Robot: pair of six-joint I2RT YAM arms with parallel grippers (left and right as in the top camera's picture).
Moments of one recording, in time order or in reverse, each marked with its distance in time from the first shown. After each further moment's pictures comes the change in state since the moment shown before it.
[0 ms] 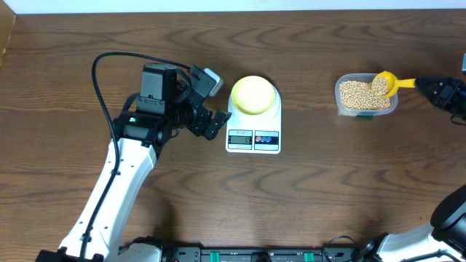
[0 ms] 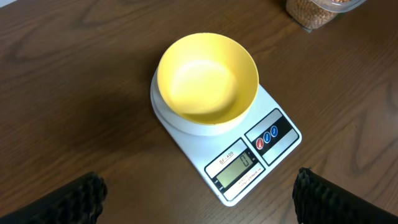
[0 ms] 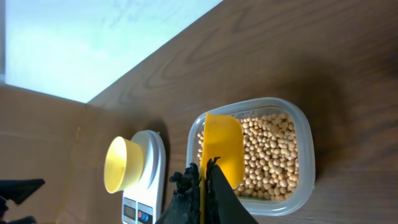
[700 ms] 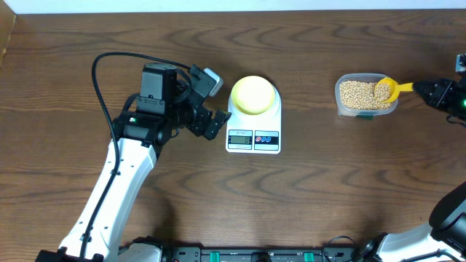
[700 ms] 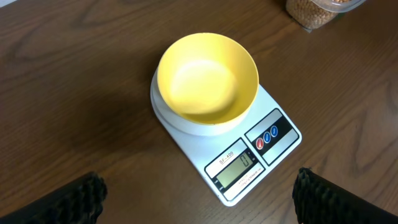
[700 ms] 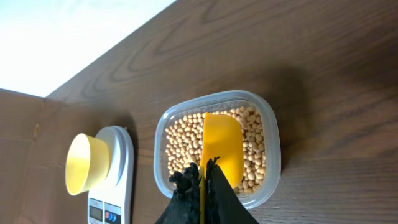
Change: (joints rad) left arm 0.000 0.000 0.000 0.000 0.000 0.000; right arm 0.024 0.000 0.000 -0.005 0.140 -0.039
